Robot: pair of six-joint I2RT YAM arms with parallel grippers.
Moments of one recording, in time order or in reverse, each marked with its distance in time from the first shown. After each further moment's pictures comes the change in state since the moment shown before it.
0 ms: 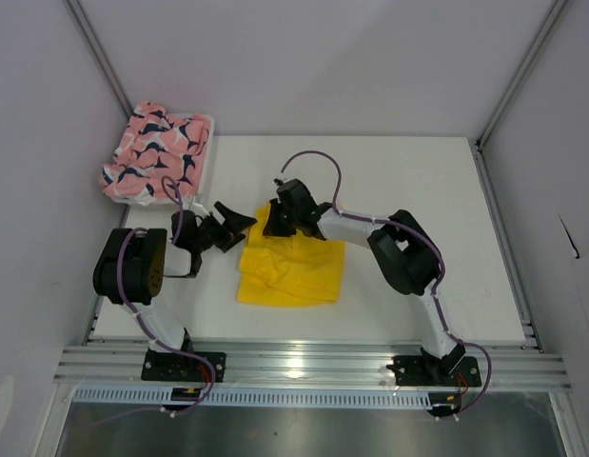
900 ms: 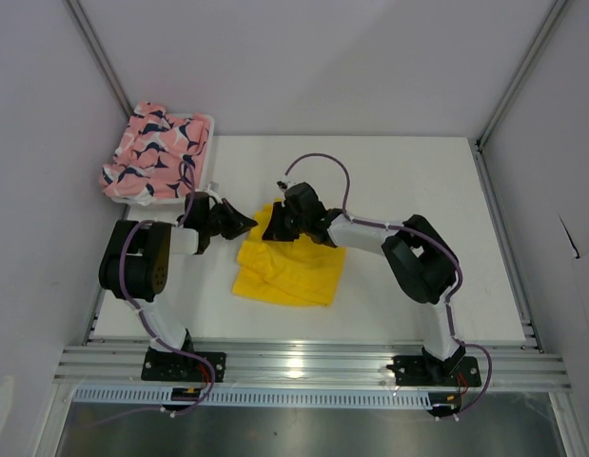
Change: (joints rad) left arm -0.077 0.035 0.236 -0.404 -0.093 0.140; right arm 0.003 -0.104 -0.125 0.066 -0.065 0.010
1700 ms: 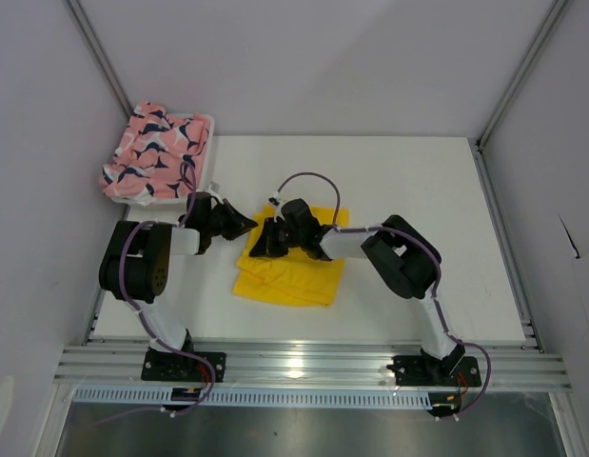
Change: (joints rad) left arm -0.016 -0.009 0.004 -0.033 -0.048 0.003; right arm 0.035 0.090 -0.109 0.314 -0.221 0.139
